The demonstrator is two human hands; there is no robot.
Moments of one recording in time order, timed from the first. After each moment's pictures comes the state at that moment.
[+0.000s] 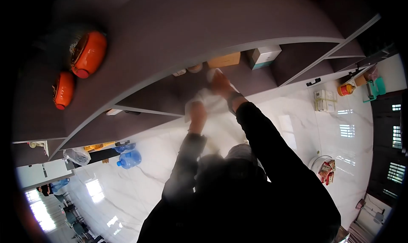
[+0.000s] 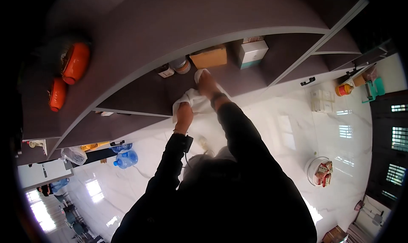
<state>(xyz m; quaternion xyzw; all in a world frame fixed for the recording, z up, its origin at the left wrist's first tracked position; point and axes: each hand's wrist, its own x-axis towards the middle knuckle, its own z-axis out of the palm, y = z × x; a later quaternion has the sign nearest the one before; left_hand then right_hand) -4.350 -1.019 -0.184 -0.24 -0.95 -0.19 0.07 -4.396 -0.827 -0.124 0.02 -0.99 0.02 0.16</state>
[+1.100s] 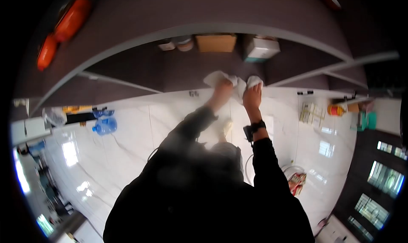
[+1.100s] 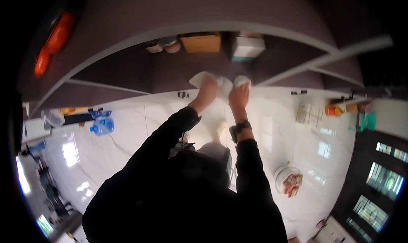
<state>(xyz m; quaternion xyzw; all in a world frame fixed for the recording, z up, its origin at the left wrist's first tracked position) -4.304 -0.826 -0.168 -0.38 -0.87 -0.29 0.07 -4.235 -0.662 -0.162 -0.15 -0.99 0.03 0.02</state>
